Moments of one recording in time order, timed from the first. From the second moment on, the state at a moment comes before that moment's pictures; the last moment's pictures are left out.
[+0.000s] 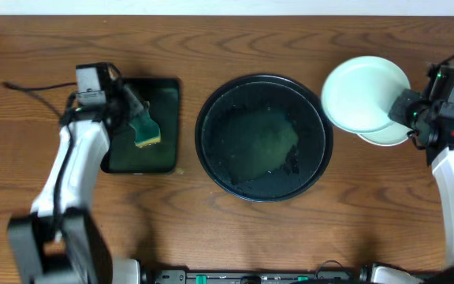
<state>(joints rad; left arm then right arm) 0.12 1.58 1.10 -0.45 0.12 -0.52 -0.21 1.40 1.12 -0.59 0.02 0.29</state>
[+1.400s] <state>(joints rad) 0.12 1.42 1.10 -0.55 0.12 -0.52 -0.41 1.46 1.12 -0.78 -0.05 0.43</state>
